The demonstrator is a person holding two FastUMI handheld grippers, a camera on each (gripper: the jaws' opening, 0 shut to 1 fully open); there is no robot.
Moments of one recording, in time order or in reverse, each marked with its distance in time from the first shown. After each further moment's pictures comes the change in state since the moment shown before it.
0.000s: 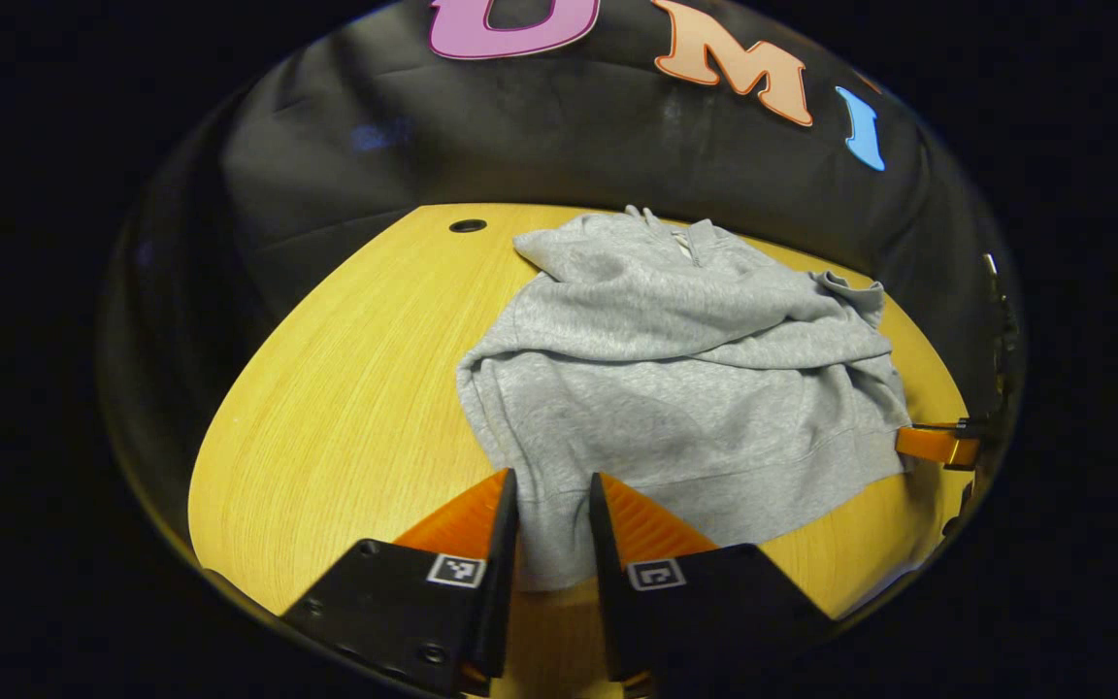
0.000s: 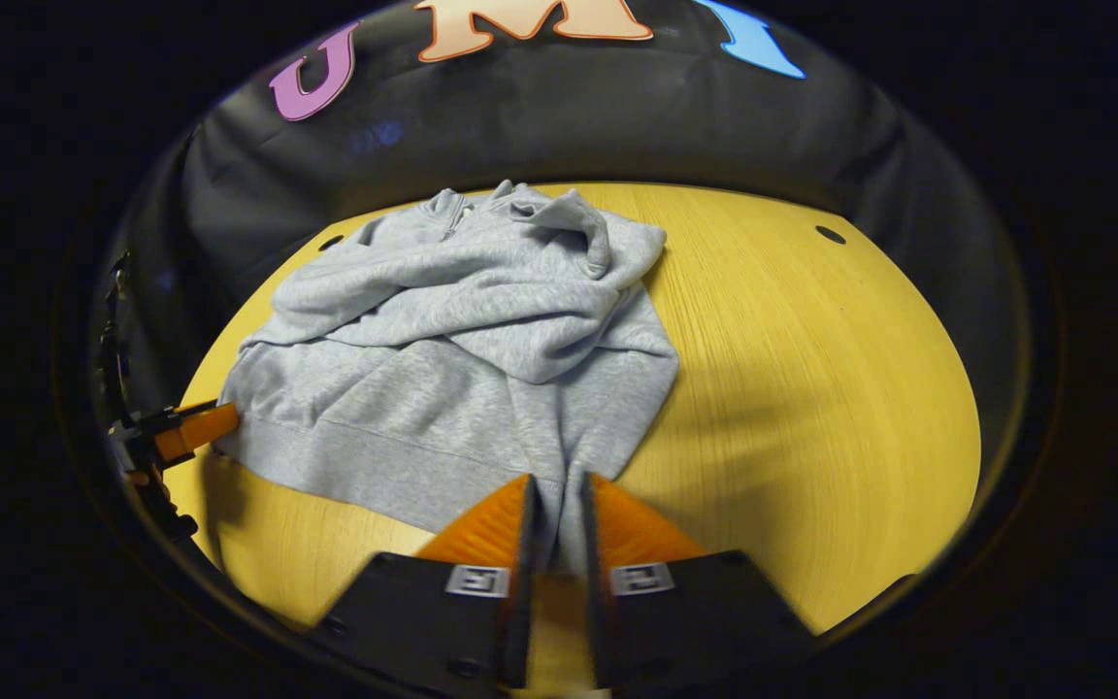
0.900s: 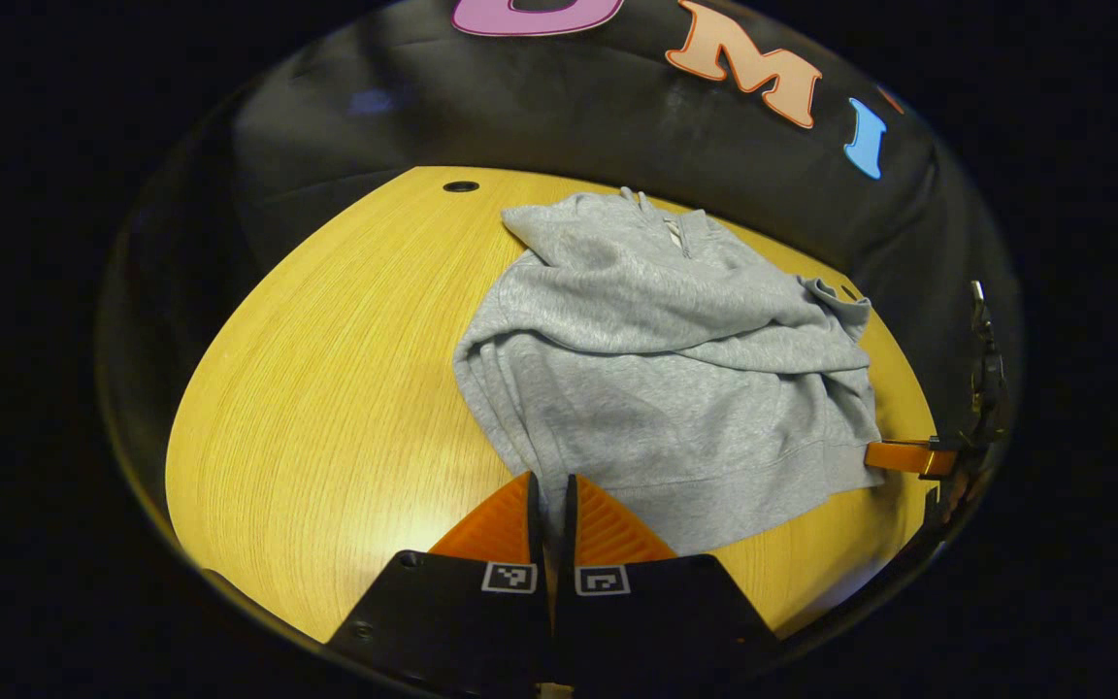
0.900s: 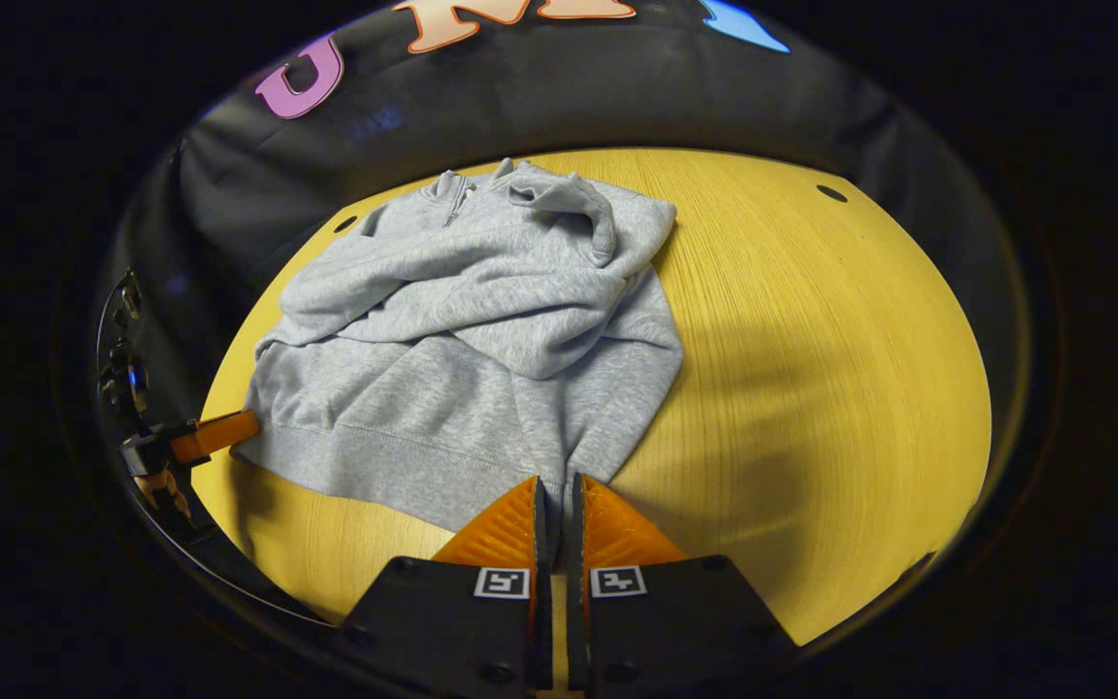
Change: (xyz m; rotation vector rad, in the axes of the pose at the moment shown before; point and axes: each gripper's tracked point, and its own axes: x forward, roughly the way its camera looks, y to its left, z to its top) left arm -0.004 -0.004 -0.003 -0.080 0.121 -0.061; right arm -0.002 0.000 0.003 0.041 0.112 0.047
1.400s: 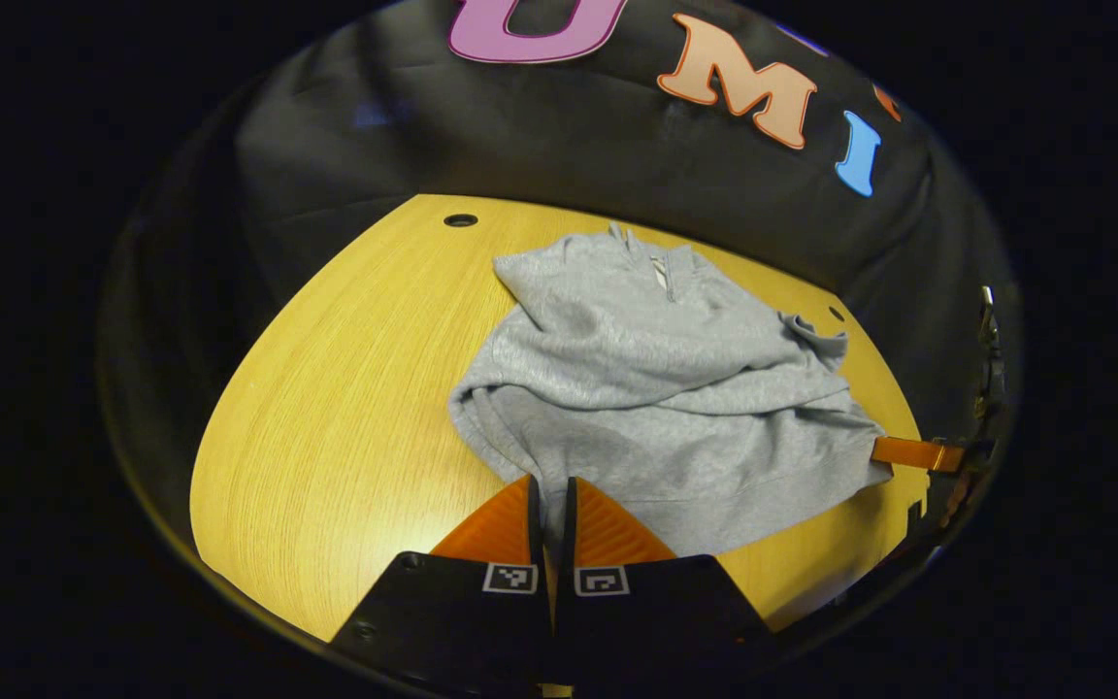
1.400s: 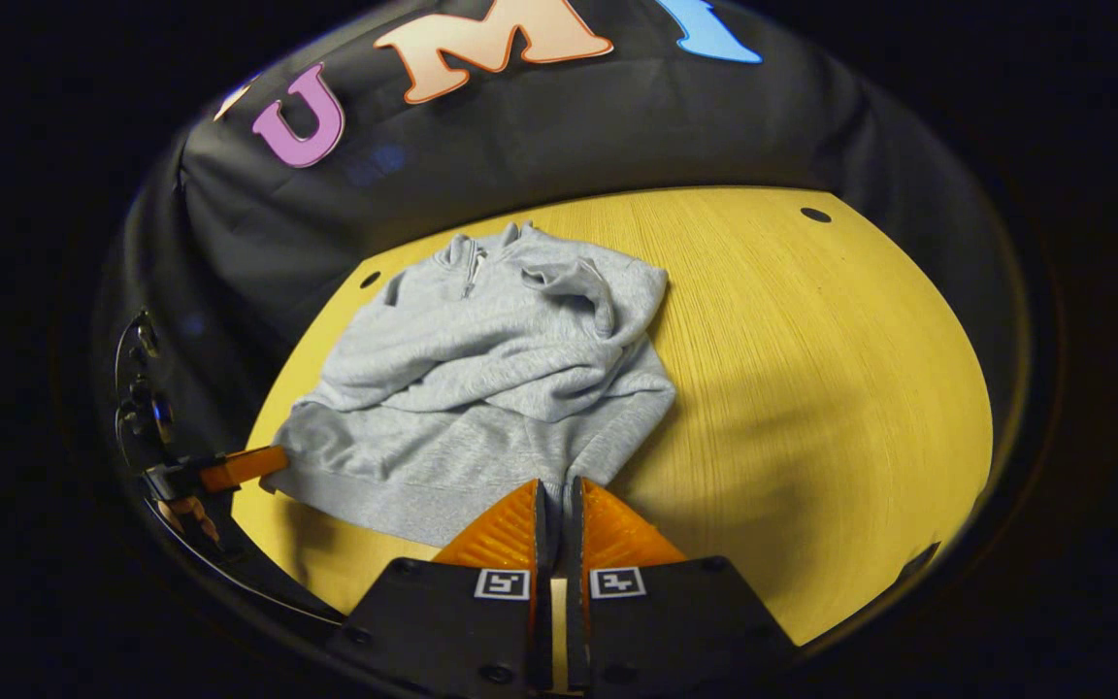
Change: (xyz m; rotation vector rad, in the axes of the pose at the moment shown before) left arm -0.032 -0.015 0.051 -0.005 -0.089 -0.012; right arm -0.043 0.014 0.053 0.118 -0.115 0.086
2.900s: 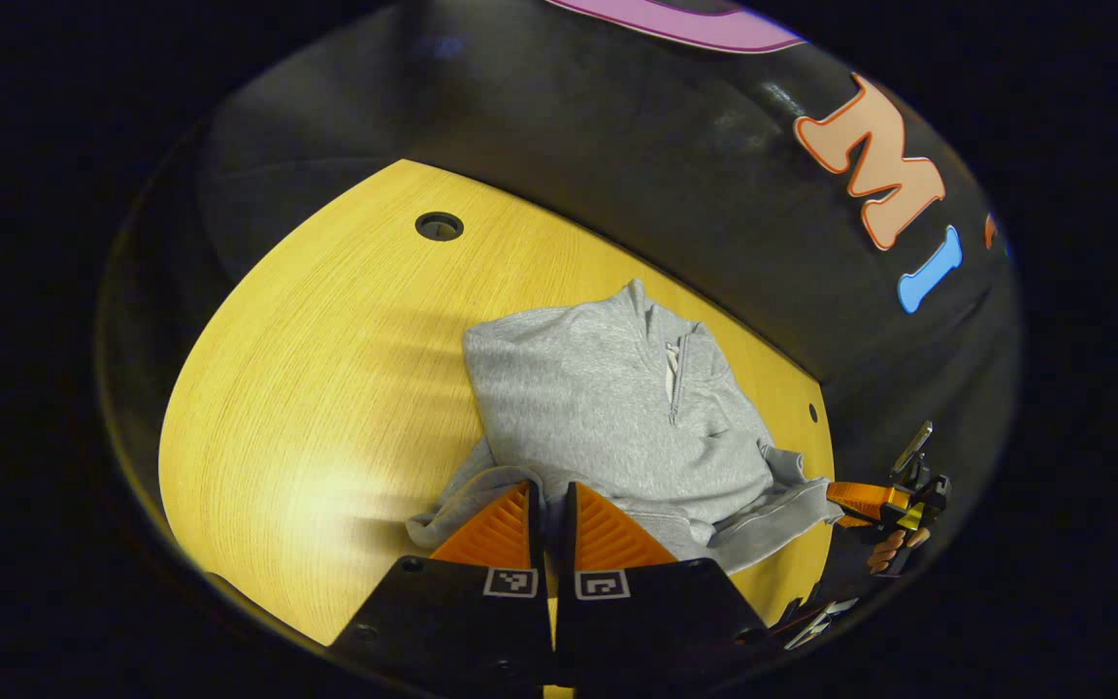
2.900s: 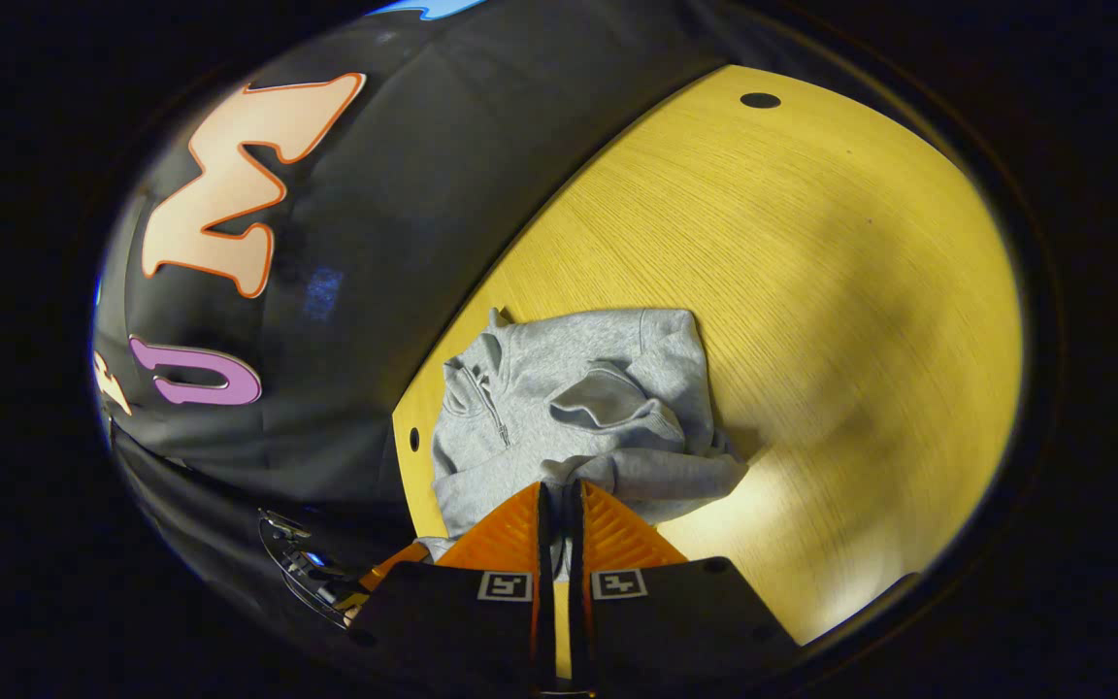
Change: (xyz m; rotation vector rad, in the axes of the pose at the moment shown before) left arm 0.102 0.013 0.129 -0.259 0.176 -0.131; right arm 0.085 0.018 0.135 0.653 0.151 0.143
